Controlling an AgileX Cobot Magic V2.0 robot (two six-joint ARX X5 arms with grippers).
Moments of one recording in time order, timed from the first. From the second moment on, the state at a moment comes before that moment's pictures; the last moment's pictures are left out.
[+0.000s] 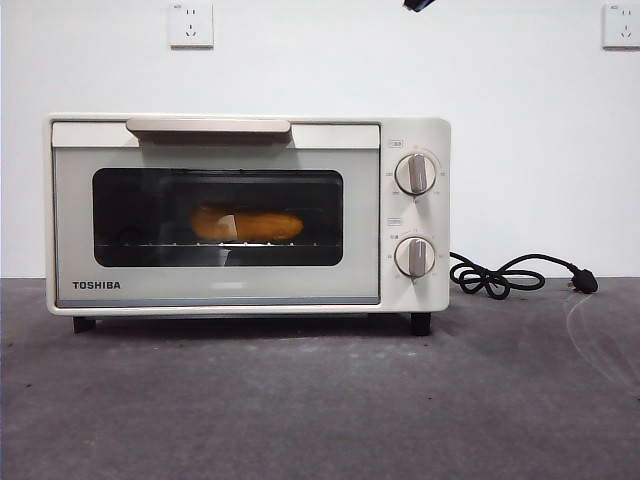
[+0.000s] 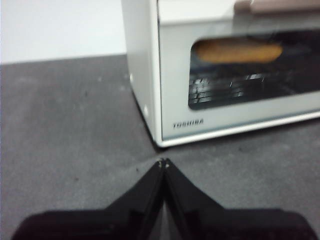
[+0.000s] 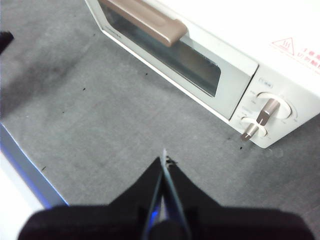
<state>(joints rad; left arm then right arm) -0.05 0.01 0.02 -0.19 0.12 0.03 0.71 1.27 1.38 -0.93 -0.10 -0.02</state>
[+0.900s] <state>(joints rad) -0.05 0.05 0.02 -0.19 0.11 0.03 0.71 1.27 1.38 -0.93 -0.07 -0.02</state>
